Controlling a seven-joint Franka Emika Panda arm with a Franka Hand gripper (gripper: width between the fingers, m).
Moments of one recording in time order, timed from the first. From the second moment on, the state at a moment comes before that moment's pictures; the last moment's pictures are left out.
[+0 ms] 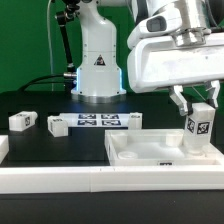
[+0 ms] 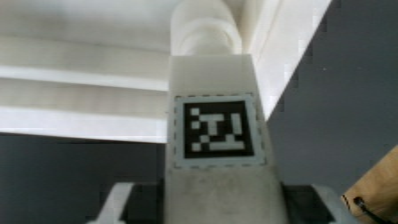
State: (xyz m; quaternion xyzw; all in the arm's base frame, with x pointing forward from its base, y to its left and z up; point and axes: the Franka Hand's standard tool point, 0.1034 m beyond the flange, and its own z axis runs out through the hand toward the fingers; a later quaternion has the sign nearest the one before) arm 0.607 0.116 0.098 -0.97 -0.10 -0.22 0.06
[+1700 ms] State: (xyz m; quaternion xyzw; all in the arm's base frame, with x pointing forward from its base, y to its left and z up) arm 0.599 0.114 0.103 -0.96 -0.09 -0.28 0.05
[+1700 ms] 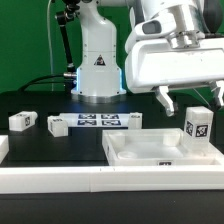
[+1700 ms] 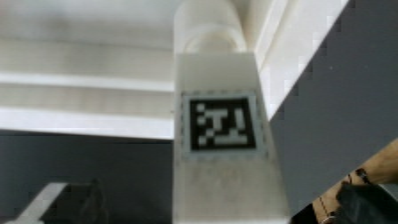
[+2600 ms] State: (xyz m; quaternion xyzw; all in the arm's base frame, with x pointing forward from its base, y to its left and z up) arm 0.596 0.121 0.089 -0.99 -0.10 -0.08 0.08
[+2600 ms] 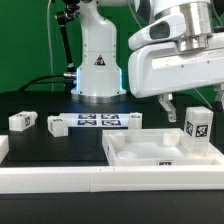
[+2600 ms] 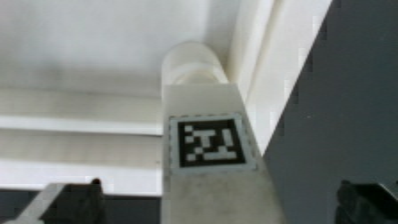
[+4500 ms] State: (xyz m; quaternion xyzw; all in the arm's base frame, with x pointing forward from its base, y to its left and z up) arm 0.612 0.111 0.090 -0.99 -0.12 0.03 0.10
